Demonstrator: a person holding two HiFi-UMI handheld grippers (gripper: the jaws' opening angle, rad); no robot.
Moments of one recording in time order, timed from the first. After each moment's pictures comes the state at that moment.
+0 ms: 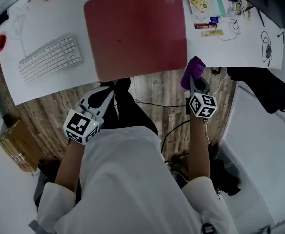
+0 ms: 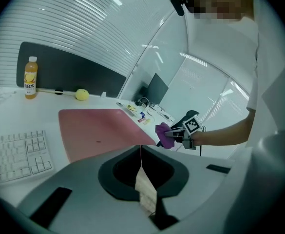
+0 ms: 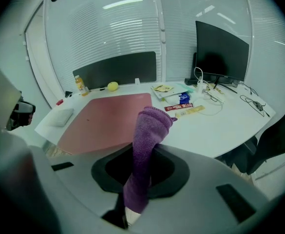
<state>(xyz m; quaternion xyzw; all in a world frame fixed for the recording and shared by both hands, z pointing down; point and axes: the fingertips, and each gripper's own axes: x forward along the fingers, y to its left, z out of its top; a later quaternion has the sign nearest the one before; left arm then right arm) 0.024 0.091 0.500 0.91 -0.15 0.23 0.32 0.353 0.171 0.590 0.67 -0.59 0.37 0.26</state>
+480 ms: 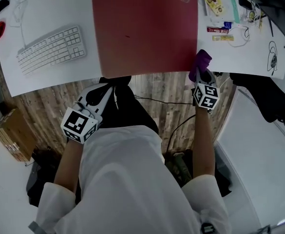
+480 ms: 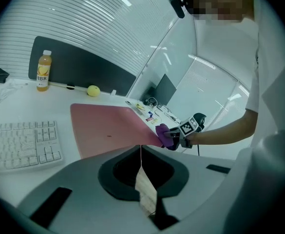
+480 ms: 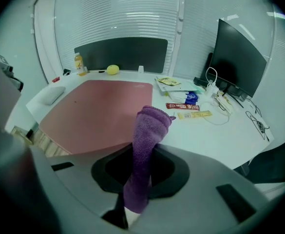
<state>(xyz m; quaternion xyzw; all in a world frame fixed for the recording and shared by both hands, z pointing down) 0.001 0.082 0.522 0.89 -0.18 0.24 0.34 0.376 0.140 0.640 0.64 -0.59 0.33 0.36</state>
